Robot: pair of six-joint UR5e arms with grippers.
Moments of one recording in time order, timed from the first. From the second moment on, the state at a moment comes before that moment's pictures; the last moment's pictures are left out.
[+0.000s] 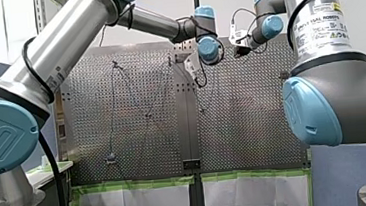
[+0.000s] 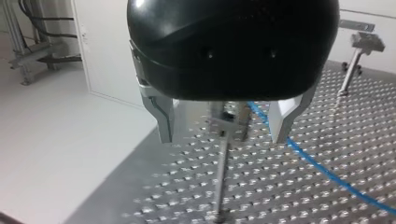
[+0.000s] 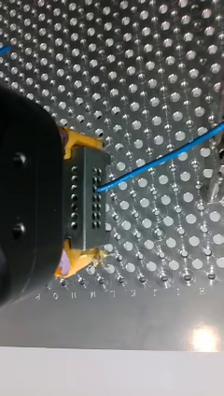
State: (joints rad) left arm -0.75 -2.19 -0.99 -3.02 -2.14 -1.92; right arm 1.78 -1.25 1.29 0.06 1.15 1.69
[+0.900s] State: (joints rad) left arm -0.86 -1.92 -1.26 -2.75 -2.24 -1.98; right arm 1.81 -1.25 1.29 0.06 1.15 1.68
